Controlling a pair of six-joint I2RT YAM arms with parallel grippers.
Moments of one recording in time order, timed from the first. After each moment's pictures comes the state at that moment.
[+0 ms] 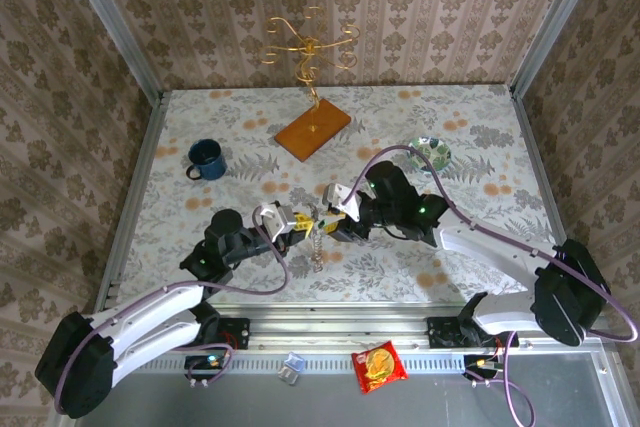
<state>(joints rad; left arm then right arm) -0.72 0.84 0.27 0.42 0.50 0.12 0.73 1.31 0.87 -0.20 -0.47 -0.41</state>
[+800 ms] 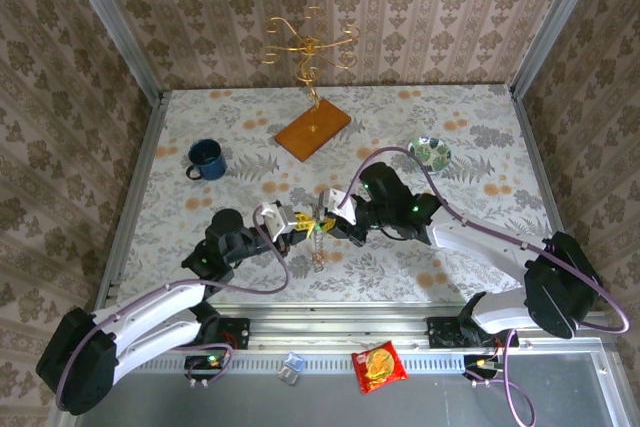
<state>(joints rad) -0.72 0.87 0.27 0.48 0.52 0.12 0.74 1.37 0.89 -0.23 -0.51 -0.45</state>
